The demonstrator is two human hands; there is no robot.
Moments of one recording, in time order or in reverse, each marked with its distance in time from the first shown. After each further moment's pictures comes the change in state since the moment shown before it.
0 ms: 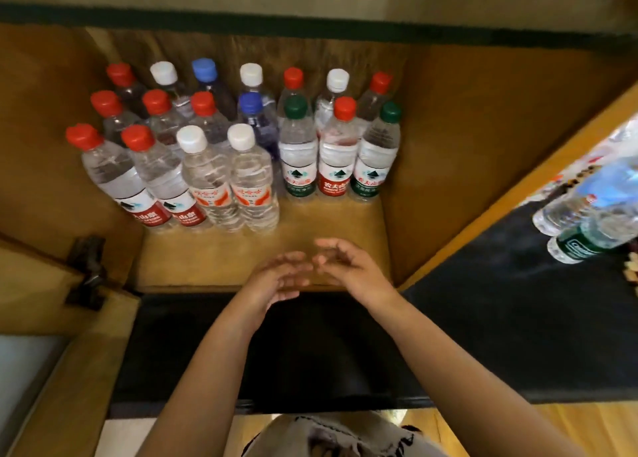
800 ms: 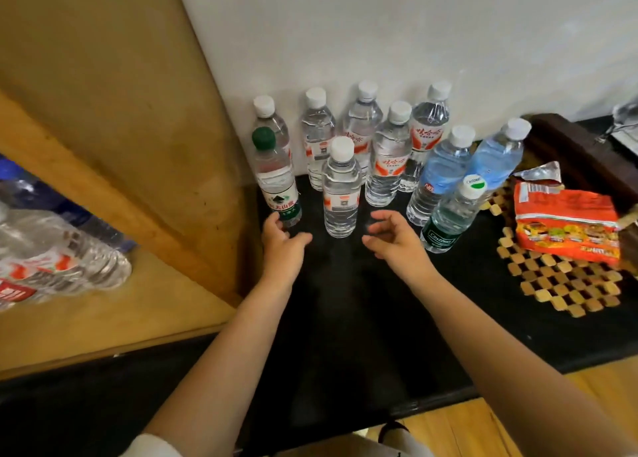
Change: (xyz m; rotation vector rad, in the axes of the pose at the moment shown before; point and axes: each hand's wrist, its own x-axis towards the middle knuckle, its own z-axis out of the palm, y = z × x) left_hand 0.073 0.028 0.297 0.201 0.253 0.233; right_hand -0.041 0.080 -0.305 0.024 0.454 -0.004
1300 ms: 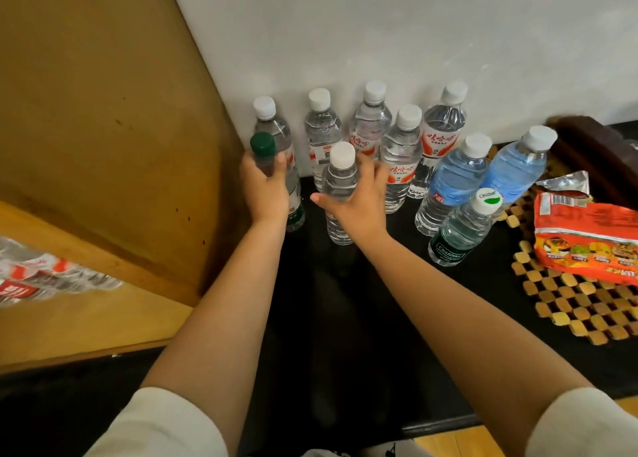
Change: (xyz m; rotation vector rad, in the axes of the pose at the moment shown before) left_hand 0.068 0.059 0.013 0.023 0.344 0.426; right_hand 0.072 -0.041 0.046 -0.172 0.231 -0.377
